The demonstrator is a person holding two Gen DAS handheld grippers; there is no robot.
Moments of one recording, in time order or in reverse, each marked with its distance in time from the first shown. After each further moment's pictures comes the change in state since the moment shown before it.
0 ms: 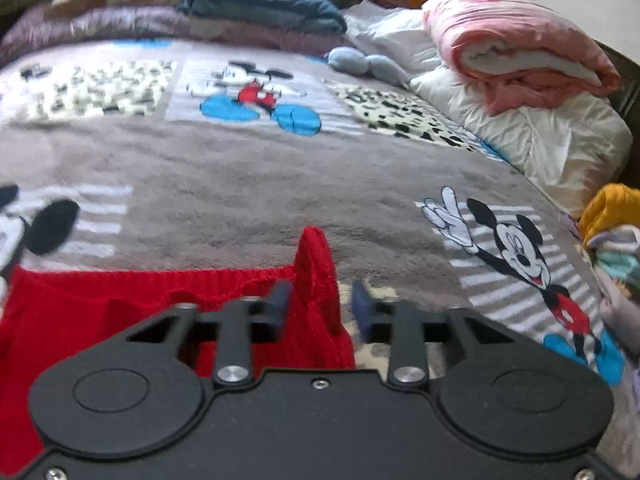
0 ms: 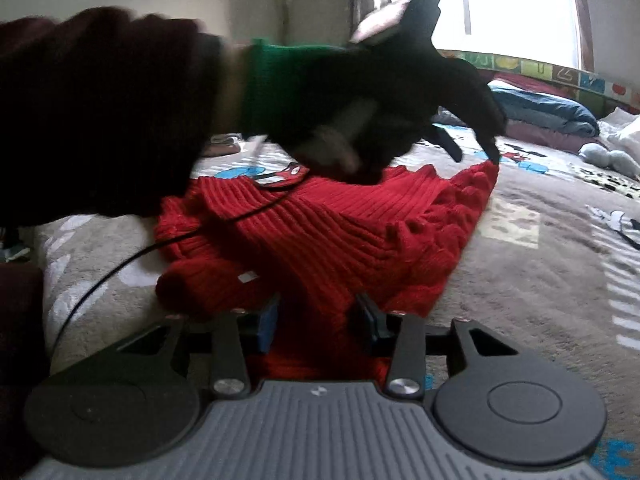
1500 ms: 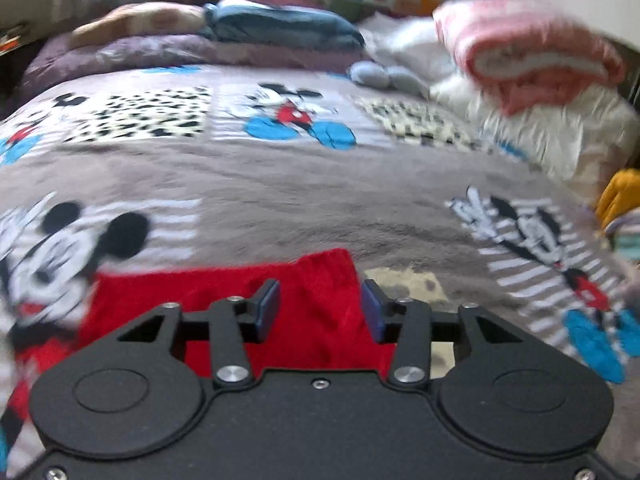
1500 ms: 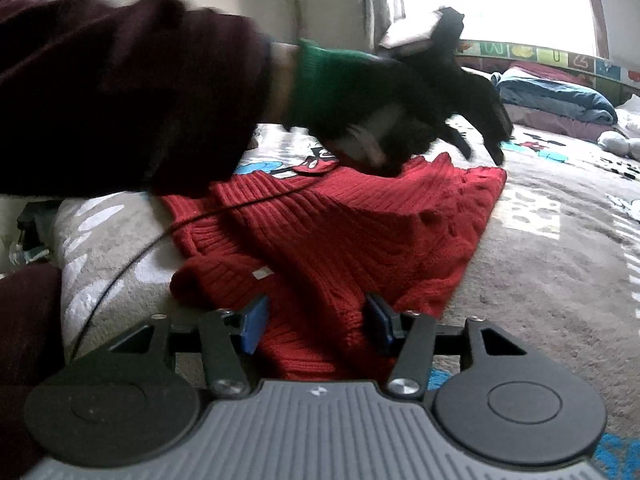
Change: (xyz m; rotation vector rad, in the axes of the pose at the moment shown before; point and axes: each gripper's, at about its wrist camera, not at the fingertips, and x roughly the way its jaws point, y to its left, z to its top) left arm -0.071 0.022 -0.021 0.057 -0.070 0.103; right arm 0.002 -0.005 0.001 0.010 0.017 0.062
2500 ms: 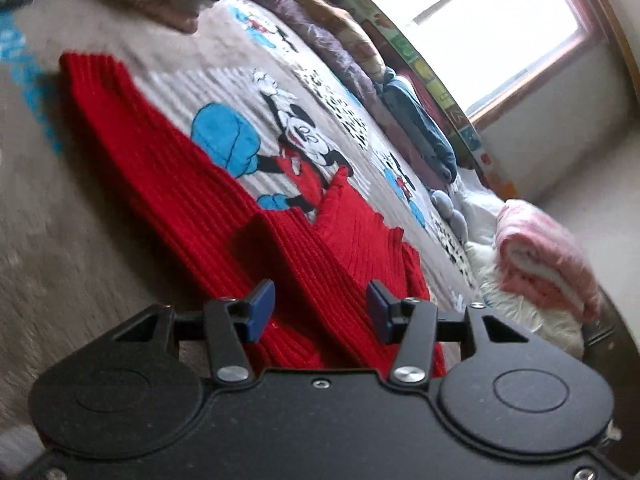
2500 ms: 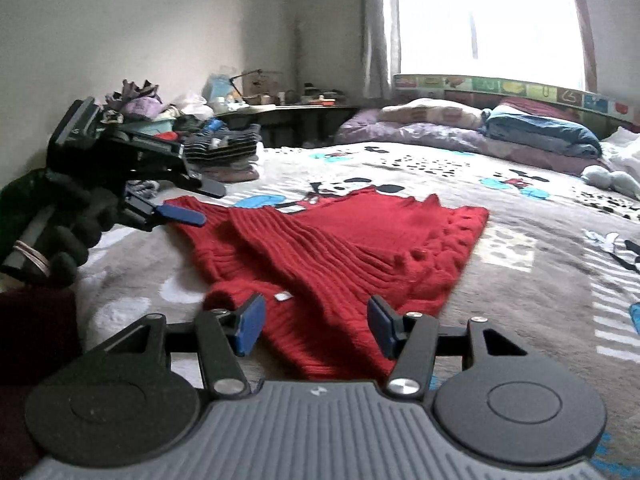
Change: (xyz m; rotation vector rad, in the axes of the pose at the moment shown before) left arm -0.189 0.125 -0.185 -0.780 -0.199 -0.064; right arm -0.038 0.013 0.005 -0.033 -0.092 -0.045
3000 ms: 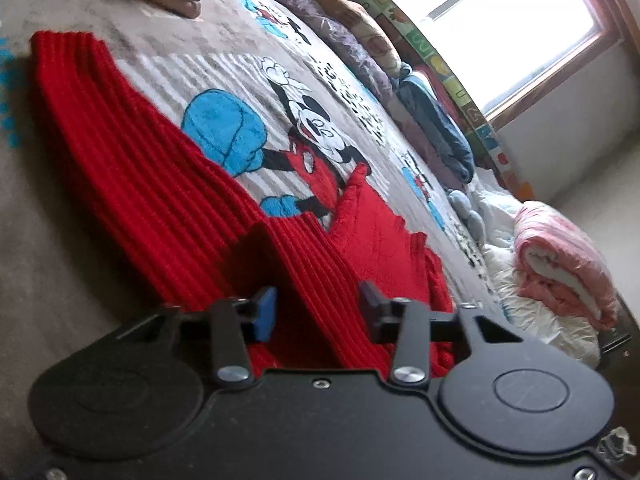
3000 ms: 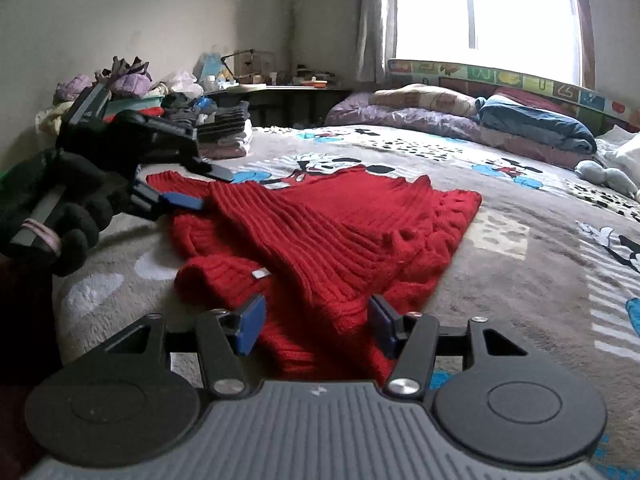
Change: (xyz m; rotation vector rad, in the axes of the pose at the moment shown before) left arm 0.038 -0.001 0.007 0.020 0.002 0.055; right arm 0.018 -0.003 -0.008 -0.026 0.056 -0.029
